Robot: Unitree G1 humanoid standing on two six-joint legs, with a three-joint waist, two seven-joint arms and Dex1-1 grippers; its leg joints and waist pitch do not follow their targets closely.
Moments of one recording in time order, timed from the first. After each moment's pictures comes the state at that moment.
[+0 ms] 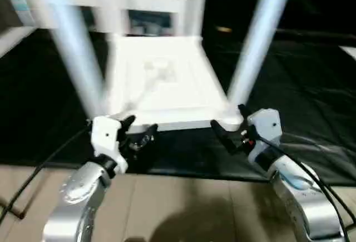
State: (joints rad) left arm 0.07 0.15 0.05 -0.33 -0.19 0.38 -0.43; right arm -0.02 -0.22 0.08 -0.26 0.11 0.30 0.38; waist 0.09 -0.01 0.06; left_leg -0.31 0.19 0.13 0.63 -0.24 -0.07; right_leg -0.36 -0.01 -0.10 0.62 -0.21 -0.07
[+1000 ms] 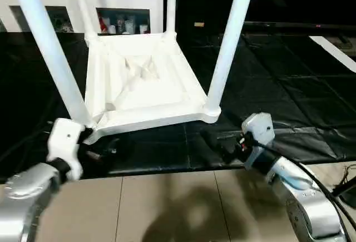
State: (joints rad) left arm 0.07 0.46 0.23 -0.32 -0.27 0.63 -0.50; right arm -0.03 -0.25 0.10 -0.23 0.22 0.25 0.54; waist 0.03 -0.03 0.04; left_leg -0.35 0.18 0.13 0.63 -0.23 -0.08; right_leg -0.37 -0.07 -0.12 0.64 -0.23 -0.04
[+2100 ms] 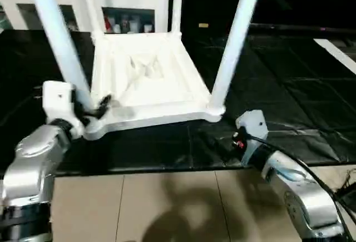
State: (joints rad) left arm -0.26 0.39 0.24 0.01 -0.25 0.45 -0.42; right arm -0.10 -0.29 0.13 -0.14 0.20 0.37 0.47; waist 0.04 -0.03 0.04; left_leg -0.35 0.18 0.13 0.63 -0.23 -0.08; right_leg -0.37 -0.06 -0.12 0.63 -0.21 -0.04
